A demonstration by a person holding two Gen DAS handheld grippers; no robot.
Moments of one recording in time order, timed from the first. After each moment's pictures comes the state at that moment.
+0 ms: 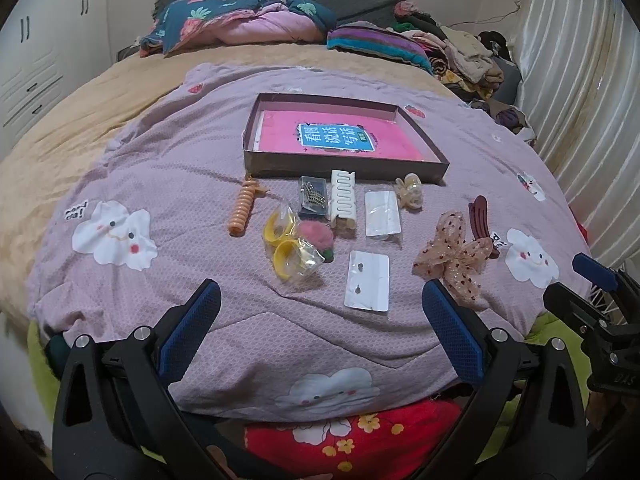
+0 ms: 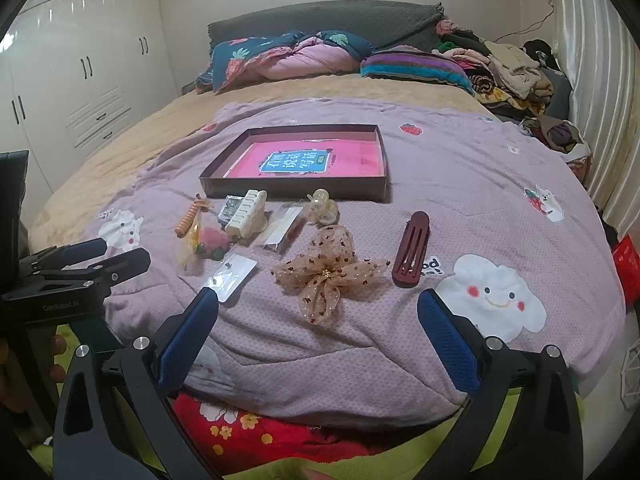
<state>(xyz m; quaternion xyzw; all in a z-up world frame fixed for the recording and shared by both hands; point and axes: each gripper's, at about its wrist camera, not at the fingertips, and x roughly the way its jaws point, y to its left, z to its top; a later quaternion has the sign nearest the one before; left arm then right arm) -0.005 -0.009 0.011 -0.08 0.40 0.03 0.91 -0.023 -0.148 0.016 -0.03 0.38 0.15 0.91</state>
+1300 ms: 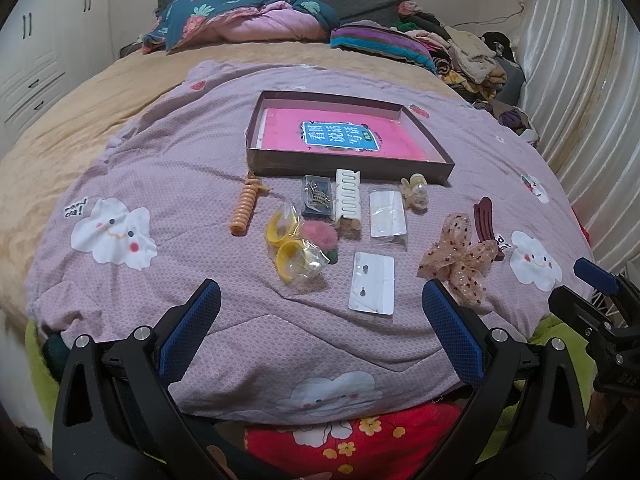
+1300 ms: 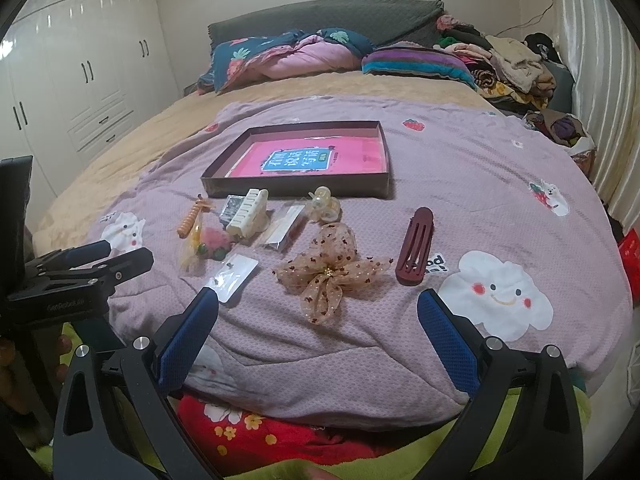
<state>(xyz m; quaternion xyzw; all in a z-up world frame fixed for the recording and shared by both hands) -0.003 -0.008 0.011 -0.08 0.40 0.03 0.91 -0.018 -0.144 0.013 -0.02 0.38 0.15 0.91</state>
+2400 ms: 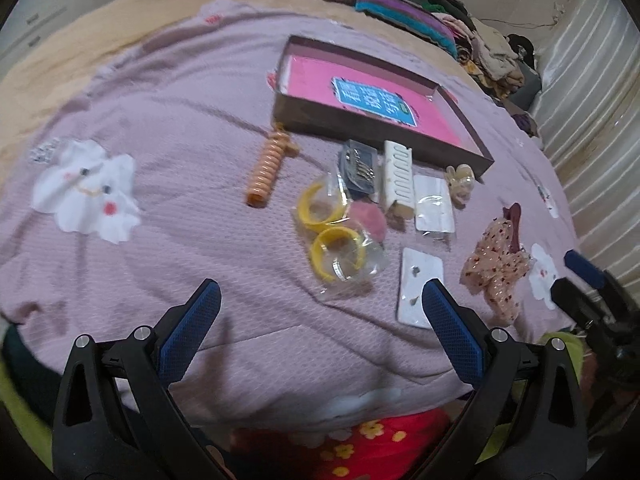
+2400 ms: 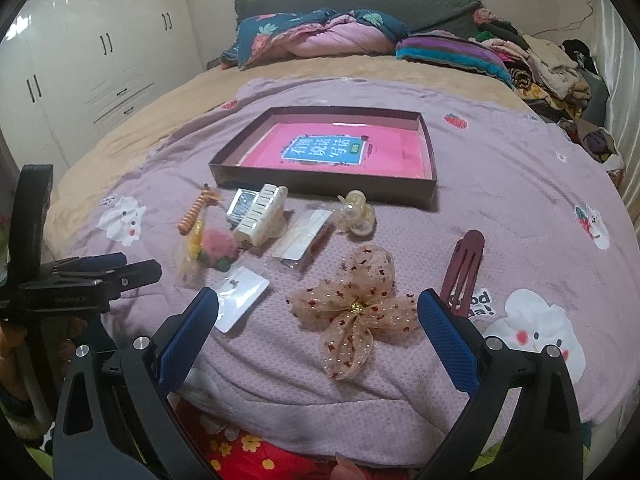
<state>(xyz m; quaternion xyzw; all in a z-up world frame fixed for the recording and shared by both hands) 0.039 0.050 -0.044 -0.18 0.47 0.01 0.86 0.042 -0.118 -0.014 -0.05 0.42 0.20 0.89</state>
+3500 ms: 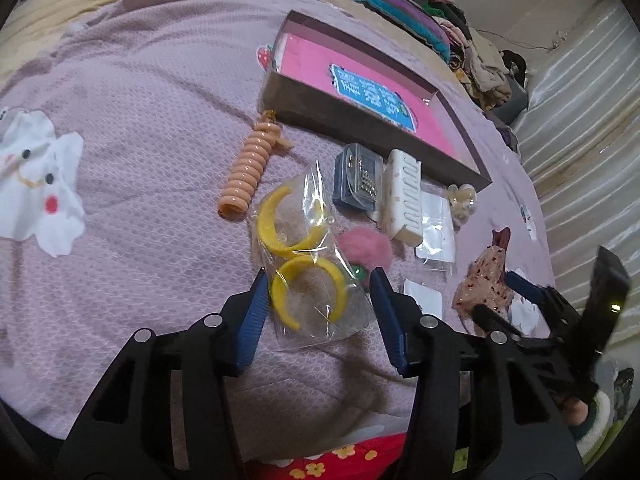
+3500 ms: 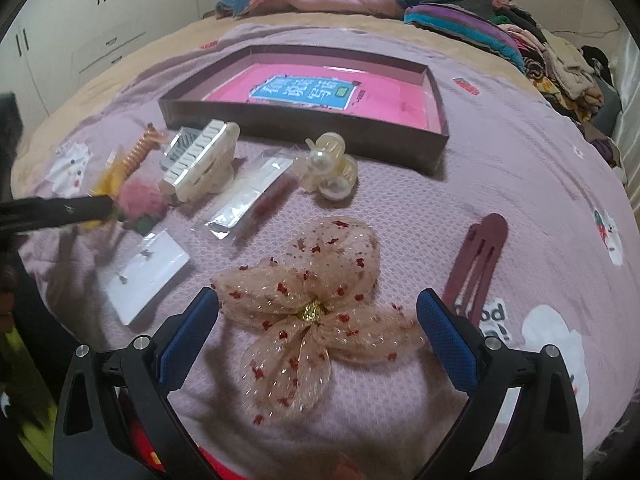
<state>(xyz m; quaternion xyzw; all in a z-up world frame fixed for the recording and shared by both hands) 0.066 0.071 -0.067 -0.24 0.47 -0.03 0.85 0.098 -0.110 -0.083 -0.13 0.47 0.19 0.85</state>
